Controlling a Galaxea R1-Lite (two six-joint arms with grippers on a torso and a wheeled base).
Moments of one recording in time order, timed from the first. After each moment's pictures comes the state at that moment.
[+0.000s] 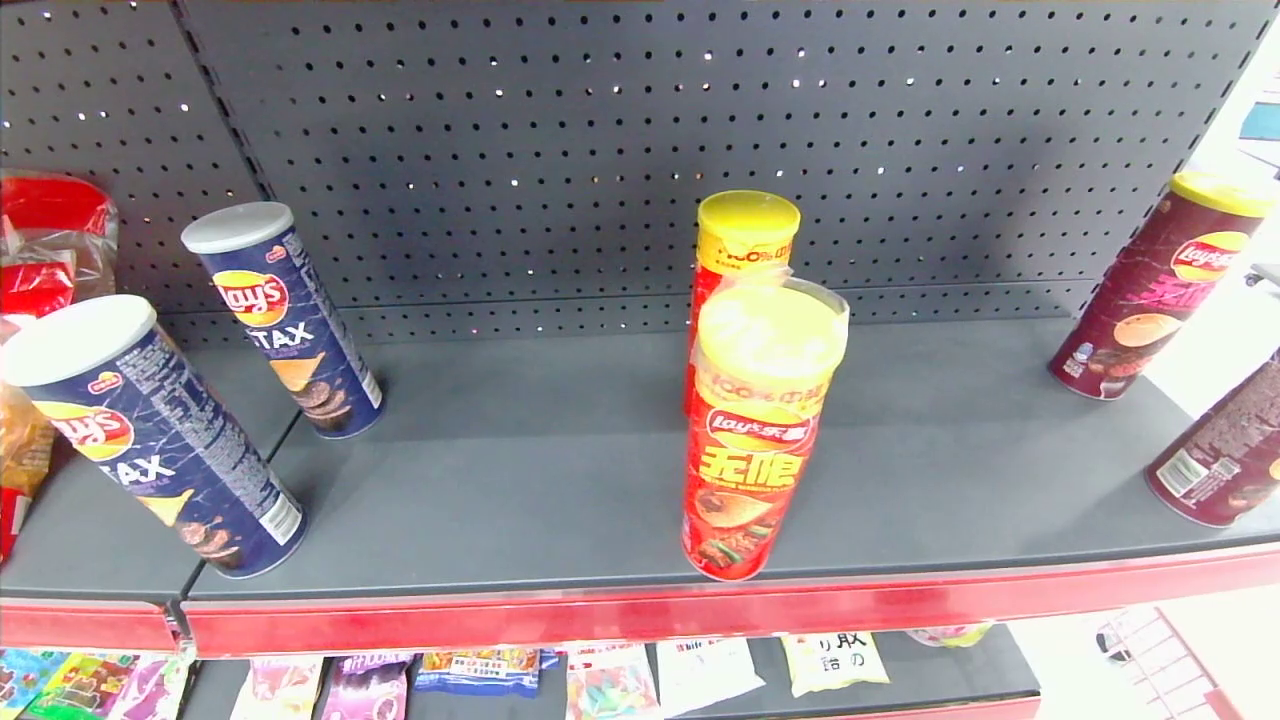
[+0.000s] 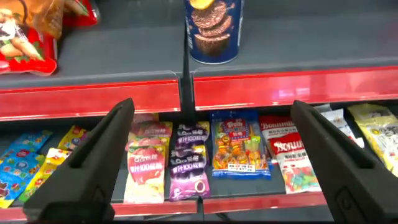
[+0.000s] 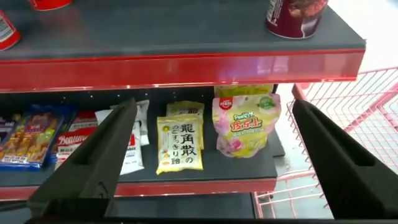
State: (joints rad) left arm 0.01 0.00 0.00 0.00 0.00 0.05; right arm 0.00 0.00 0.00 0.00 0.01 0.01
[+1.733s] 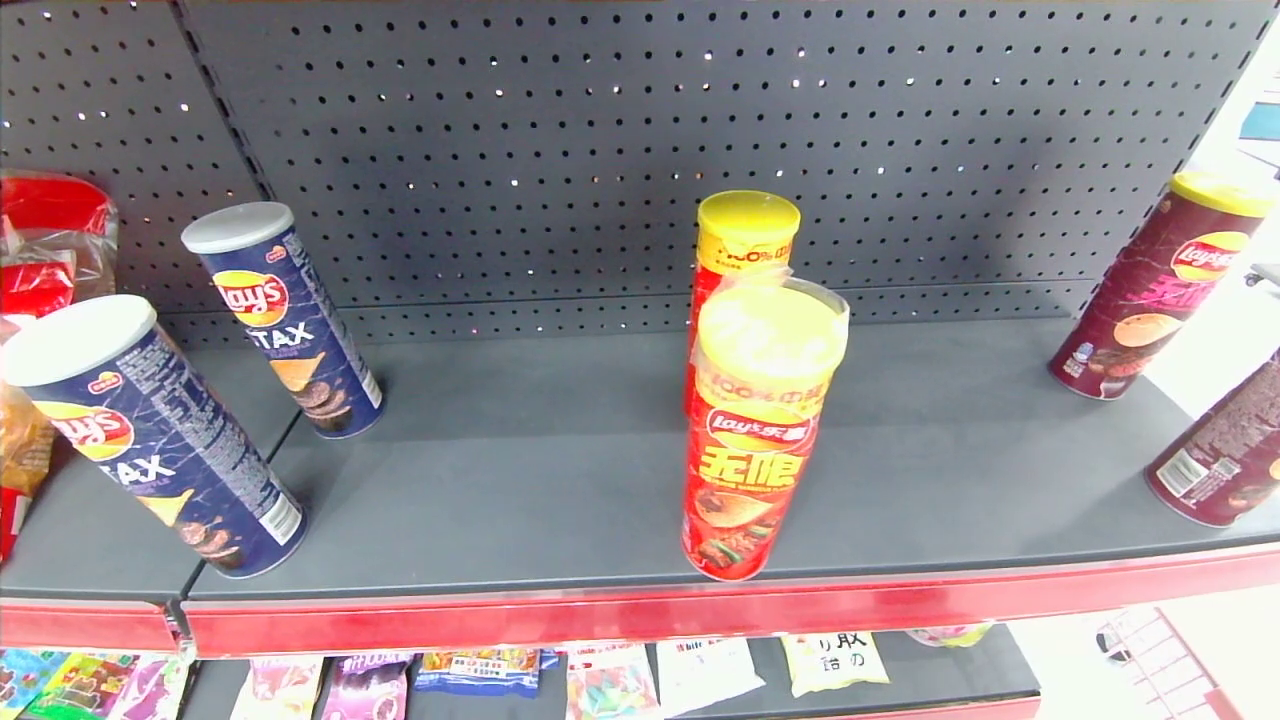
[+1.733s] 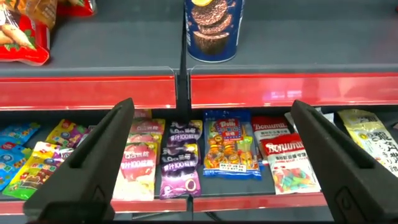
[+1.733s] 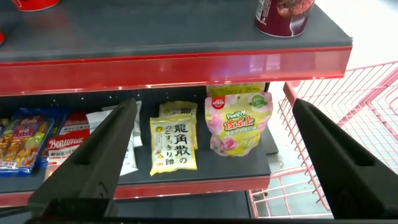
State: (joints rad) left arm 0.01 0.00 0.00 0.01 0.00 -0.01; right arm 0.00 0.00 0.00 0.00 -0.02 0.00
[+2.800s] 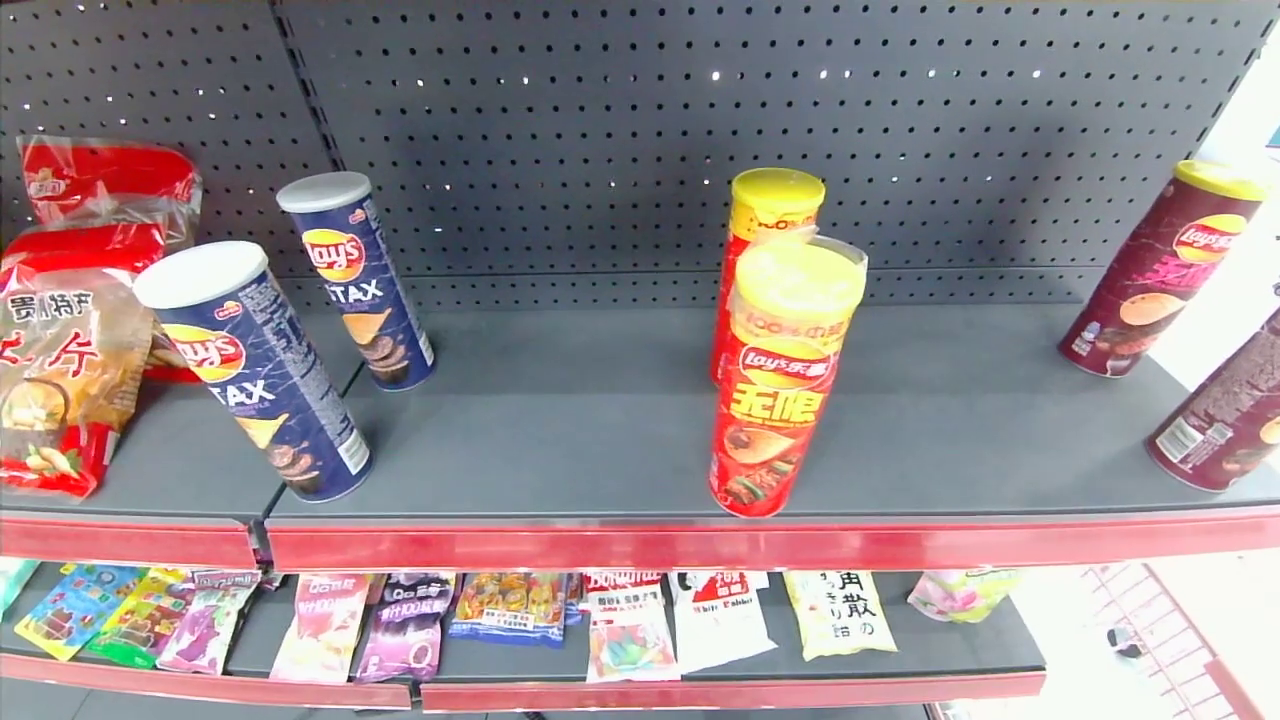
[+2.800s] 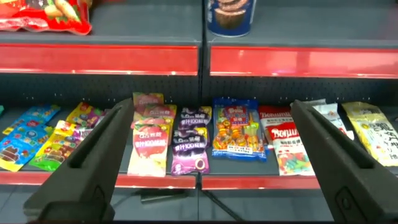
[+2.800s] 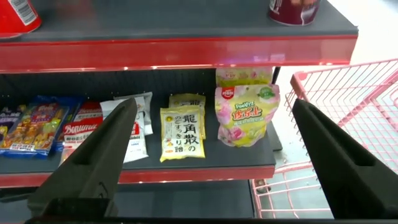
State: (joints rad) left arm 0.01 0.00 0.00 0.00 0.00 -0.01; right arm 0.00 0.00 0.00 0.00 -0.02 0.00
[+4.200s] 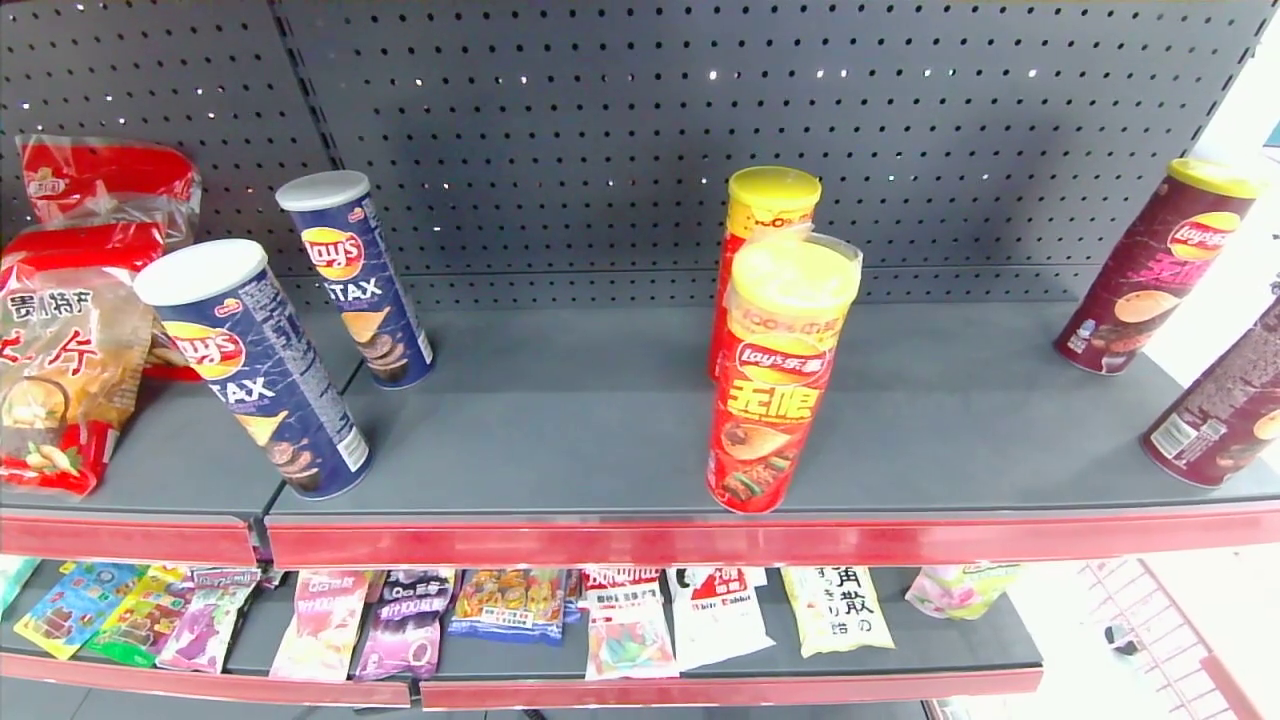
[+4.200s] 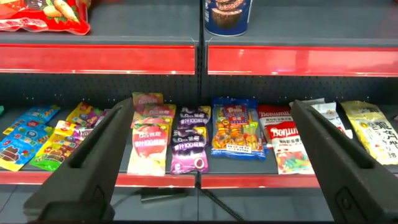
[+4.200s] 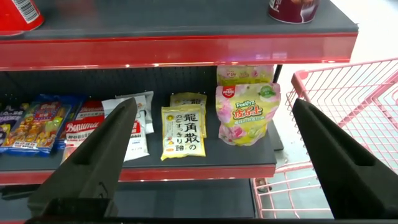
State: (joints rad) left arm 0.00 0.00 0.00 0.01 0.00 -0.01; right arm 0.00 0.00 0.00 0.00 -0.02 0.00
